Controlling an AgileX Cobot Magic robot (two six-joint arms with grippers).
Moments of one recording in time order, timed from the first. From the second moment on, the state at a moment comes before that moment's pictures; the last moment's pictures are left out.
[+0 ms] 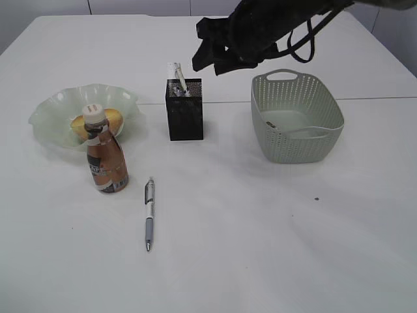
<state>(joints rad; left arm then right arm) -0.11 0.98 -0.80 -0.22 0.94 -0.09 0.29 2.13 -1.94 0.67 0.86 -0.39</state>
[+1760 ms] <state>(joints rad) -0.11 0.98 -0.80 -0.22 1.00 -0.09 0.74 2.38 -2.22 0.09 1.23 0.67</state>
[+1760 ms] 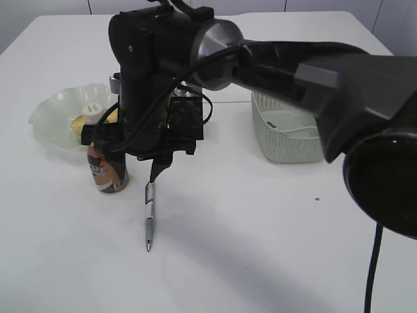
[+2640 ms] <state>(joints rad) -0.11 0.98 -0.80 -0.22 1.00 -0.09 0.74 2.48 -2.24 0.07 1.23 0.70</state>
